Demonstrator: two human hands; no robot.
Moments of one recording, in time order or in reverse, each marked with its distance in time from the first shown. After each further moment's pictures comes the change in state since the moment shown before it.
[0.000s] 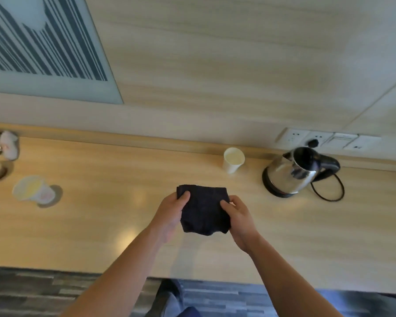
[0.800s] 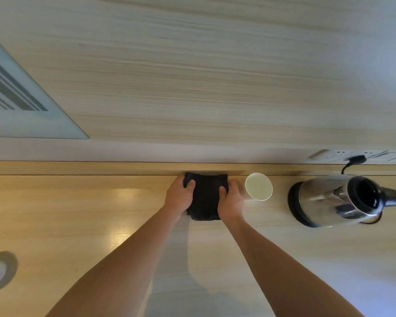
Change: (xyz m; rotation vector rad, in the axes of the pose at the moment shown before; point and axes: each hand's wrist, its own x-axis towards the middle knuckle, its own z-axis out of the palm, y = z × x) left_hand 0.257 0.043 -0.018 0.515 0.064 0.012; right_hand 0.232 -0.012 0.070 -0.689 0.421 0.008
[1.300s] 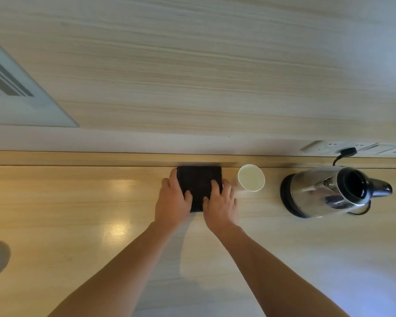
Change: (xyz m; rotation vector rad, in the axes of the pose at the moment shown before) left_hand -0.037 -0.036 0.014 0.413 0.203 0.271; right_hand -0.037 0.017 0.005 -0.590 -0.032 -0.243
